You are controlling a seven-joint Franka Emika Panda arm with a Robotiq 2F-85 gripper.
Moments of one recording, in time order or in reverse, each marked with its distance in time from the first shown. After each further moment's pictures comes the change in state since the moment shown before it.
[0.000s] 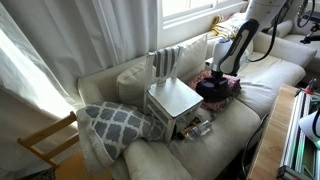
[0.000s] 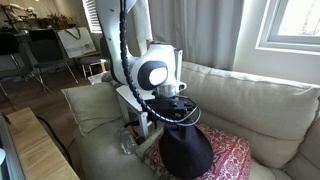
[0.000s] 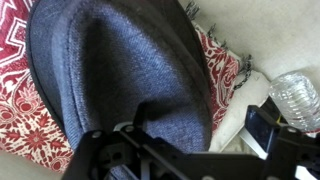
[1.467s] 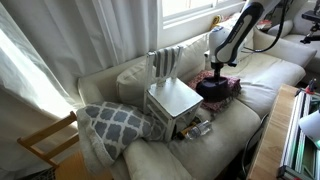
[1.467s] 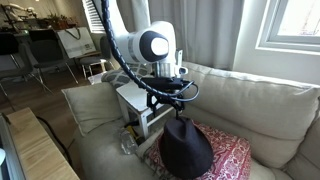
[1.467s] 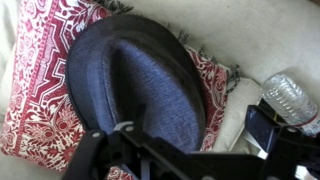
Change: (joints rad) arm 0.103 -0.157 -0.060 -0.009 0.005 -0.271 0.161
